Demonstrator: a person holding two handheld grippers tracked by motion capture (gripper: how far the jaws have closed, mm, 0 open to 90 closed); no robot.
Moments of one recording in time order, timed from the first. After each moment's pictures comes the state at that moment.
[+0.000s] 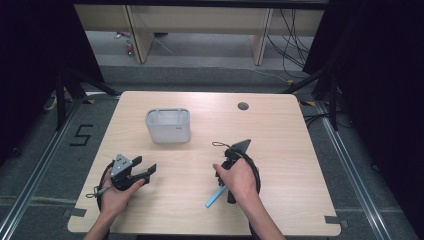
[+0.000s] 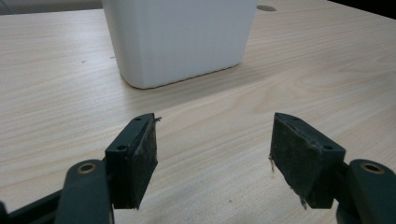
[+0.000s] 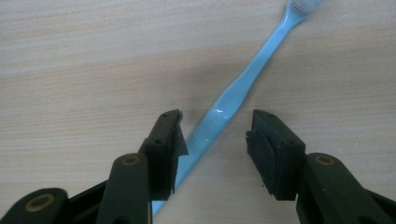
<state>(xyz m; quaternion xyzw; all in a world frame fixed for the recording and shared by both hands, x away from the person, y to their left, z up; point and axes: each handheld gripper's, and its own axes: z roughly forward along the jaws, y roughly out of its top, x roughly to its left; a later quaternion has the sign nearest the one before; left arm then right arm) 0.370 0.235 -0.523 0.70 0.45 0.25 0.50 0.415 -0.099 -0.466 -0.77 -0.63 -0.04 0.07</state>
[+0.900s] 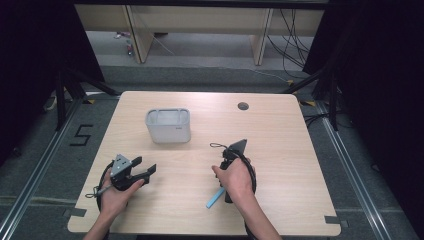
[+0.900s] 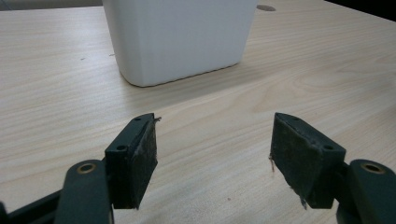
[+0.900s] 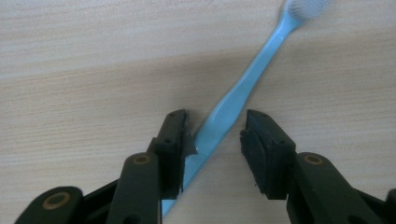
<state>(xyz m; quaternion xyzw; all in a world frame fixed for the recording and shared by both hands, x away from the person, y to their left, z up) 0.369 0.236 -0.523 0.70 0.46 0.24 0.50 0.419 -0.094 -0.474 -0.77 -0.64 -0.02 0.03</state>
